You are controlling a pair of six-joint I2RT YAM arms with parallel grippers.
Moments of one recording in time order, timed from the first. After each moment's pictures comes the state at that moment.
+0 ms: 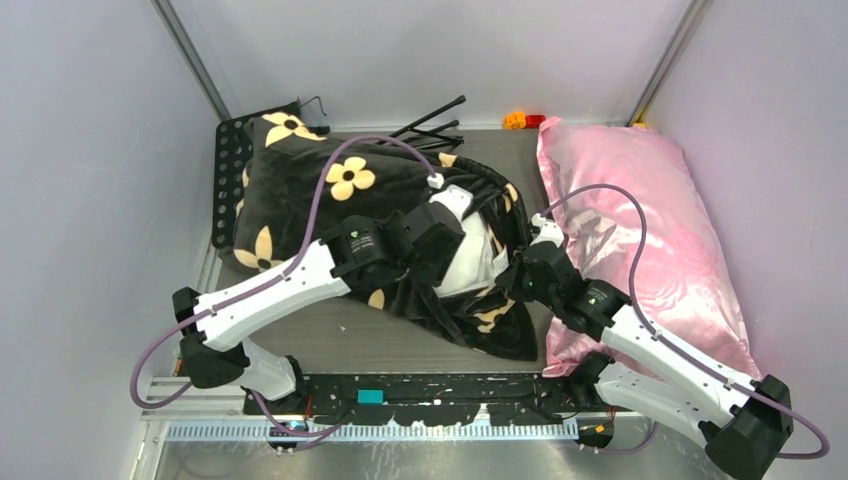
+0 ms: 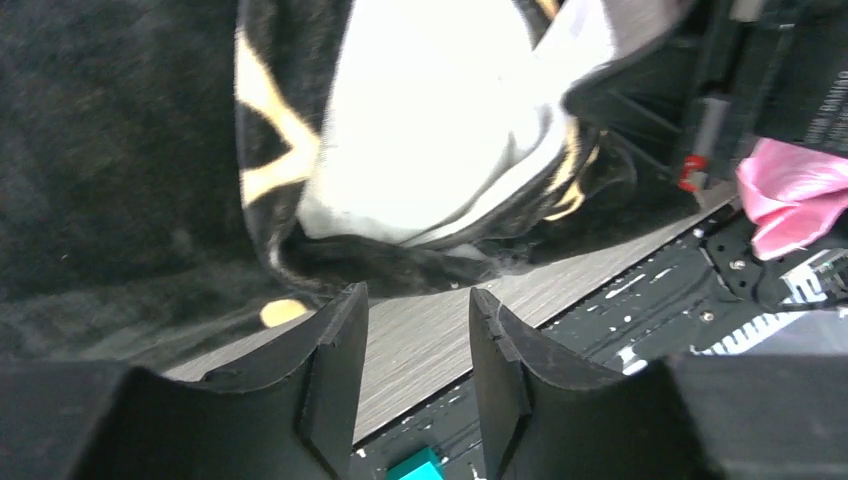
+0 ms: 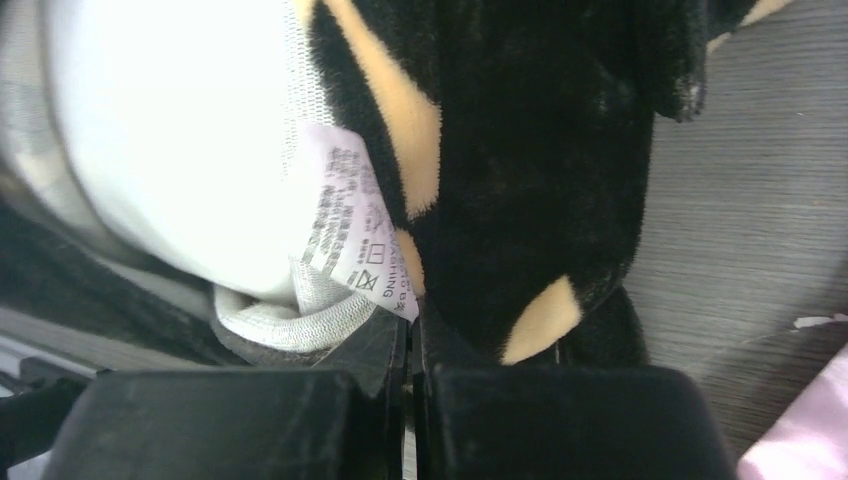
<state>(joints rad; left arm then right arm) -1.12 1.44 1.60 -1.03 -0.37 -0.43 0.72 0.85 0.63 -0.48 0.22 0.73</state>
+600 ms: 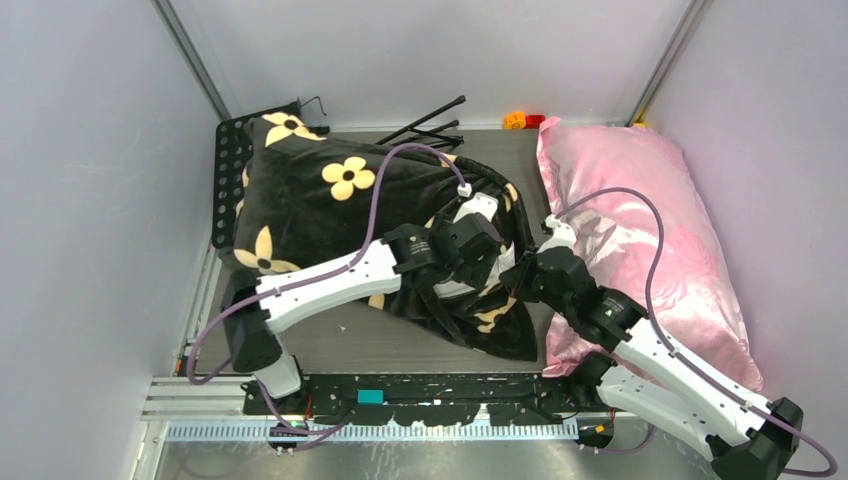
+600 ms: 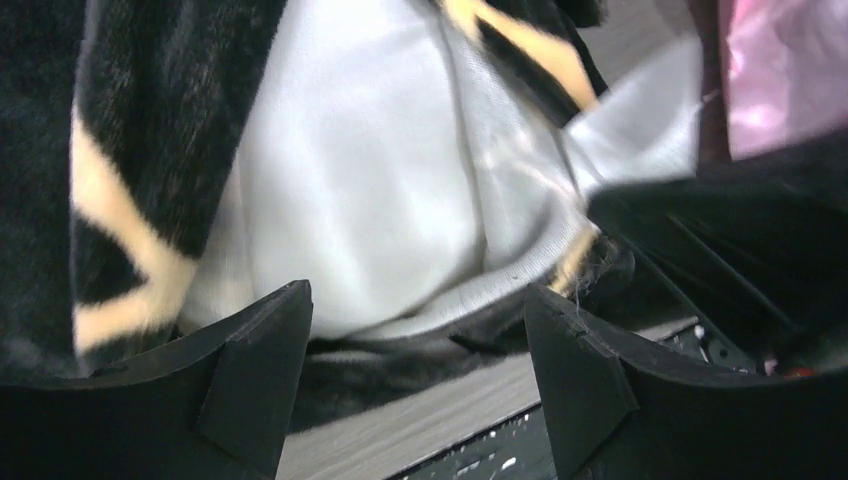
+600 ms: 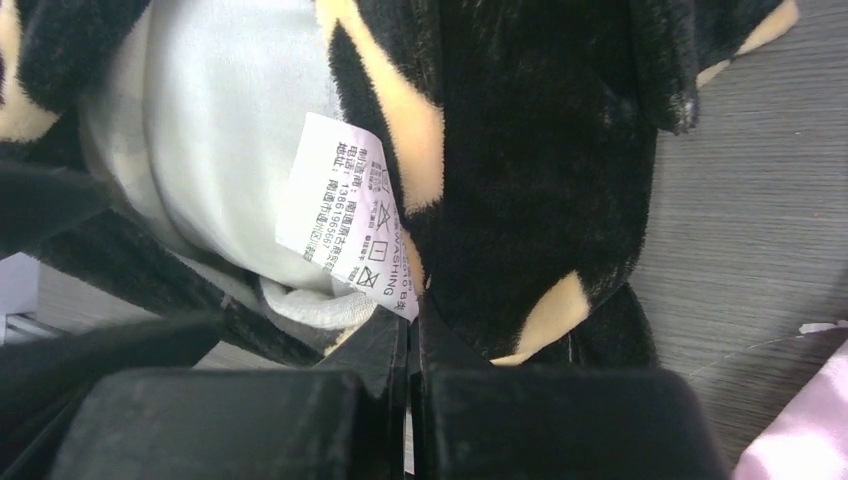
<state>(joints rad) -1.18 1.63 1.57 -0.82 -0.43 -0.51 0.72 0.75 0.63 -0.48 0.20 0.74</state>
